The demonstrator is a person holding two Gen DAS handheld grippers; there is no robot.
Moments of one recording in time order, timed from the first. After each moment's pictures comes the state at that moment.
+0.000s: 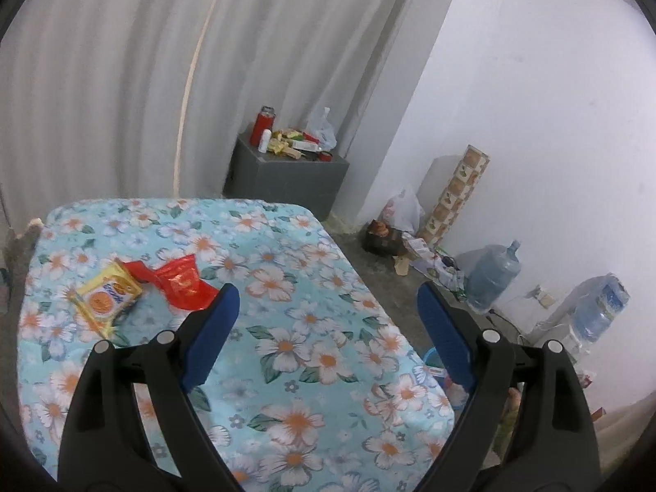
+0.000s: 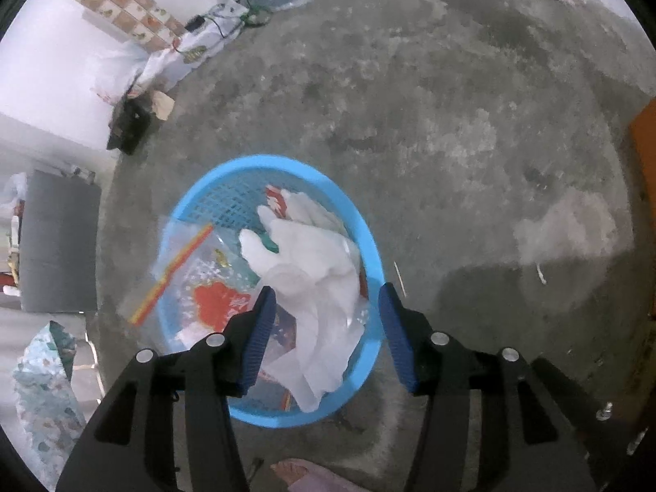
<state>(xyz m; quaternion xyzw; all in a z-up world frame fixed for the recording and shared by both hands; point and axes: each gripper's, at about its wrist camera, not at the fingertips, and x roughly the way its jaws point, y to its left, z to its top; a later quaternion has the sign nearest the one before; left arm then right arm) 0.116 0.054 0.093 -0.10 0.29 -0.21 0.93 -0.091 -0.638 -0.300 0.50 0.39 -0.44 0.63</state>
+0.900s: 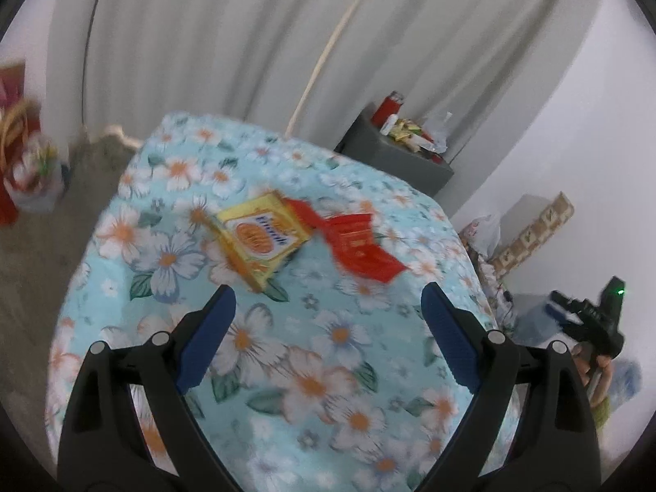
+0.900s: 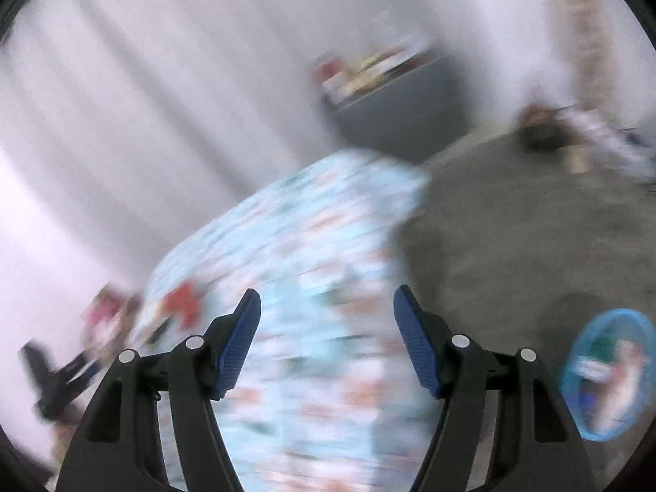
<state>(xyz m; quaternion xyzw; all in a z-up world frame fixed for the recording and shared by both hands) 0.152 0.224 -0.007 -0.23 0.36 -0.06 0.90 0.205 -0.284 -0.013 0.25 0.41 0.08 0.87</state>
